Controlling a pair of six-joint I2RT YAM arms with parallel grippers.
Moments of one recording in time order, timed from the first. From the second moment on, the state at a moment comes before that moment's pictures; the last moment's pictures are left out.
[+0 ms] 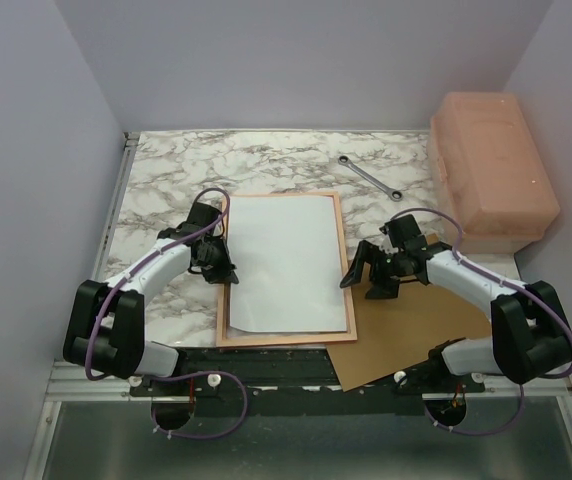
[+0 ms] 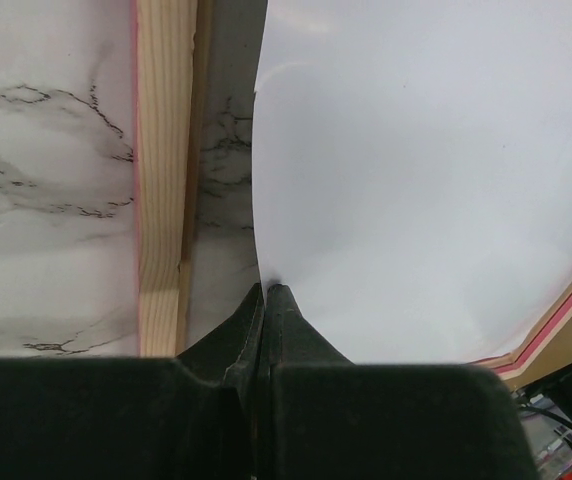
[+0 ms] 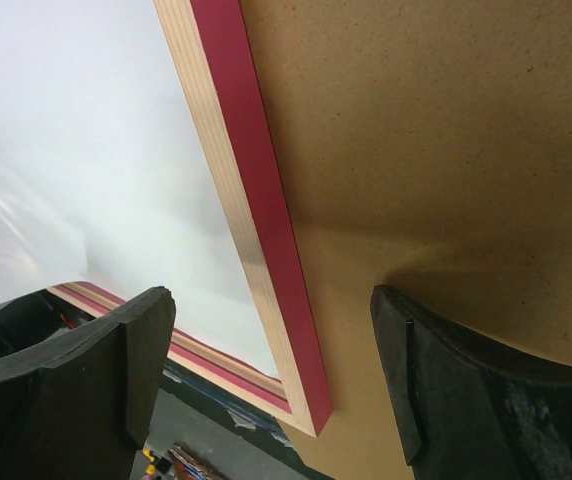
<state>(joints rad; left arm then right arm) -0.28 1.39 0.79 -0.59 0.25 -0.64 0.36 1.35 0.66 -0.42 -0.40 0.66</state>
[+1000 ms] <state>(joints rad) -0.39 1.37 0.88 -0.67 0.09 -0.66 0.36 1.37 0.62 -0.31 -0.49 0.70</state>
